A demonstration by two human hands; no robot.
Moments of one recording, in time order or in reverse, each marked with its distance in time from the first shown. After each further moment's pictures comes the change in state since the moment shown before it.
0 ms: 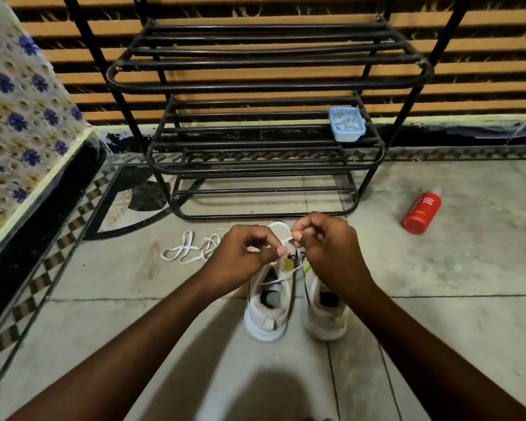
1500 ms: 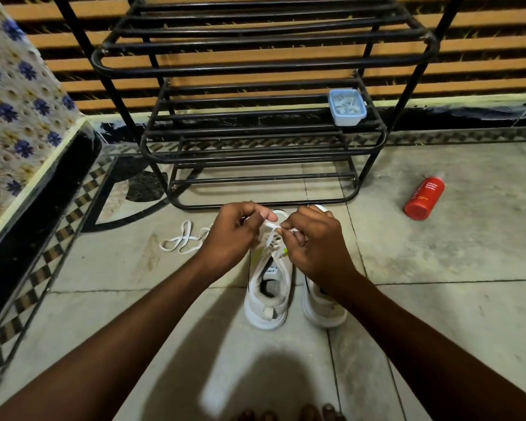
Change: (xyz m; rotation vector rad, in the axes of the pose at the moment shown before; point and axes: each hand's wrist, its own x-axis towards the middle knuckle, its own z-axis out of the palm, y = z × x) left_hand 0.010 0.007 -0.003 -0.003 0.166 -0.080; right_hand 0.002 0.019 0.018 -0.312 0.050 -0.499
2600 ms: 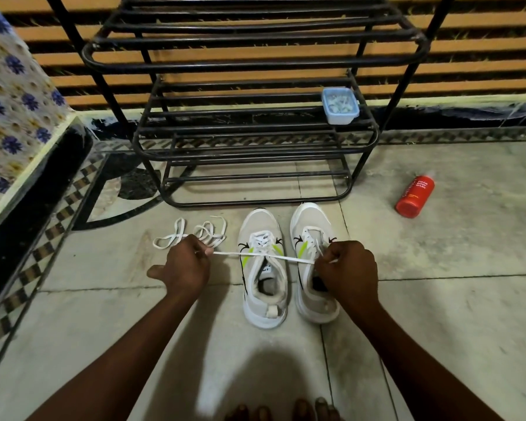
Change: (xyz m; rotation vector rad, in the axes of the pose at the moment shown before) left_hand -0.022 -0.104 -0.018 0.636 0.485 -0.534; right_hand -0.056 0.025 -0.010 -0.102 -0.067 0.891
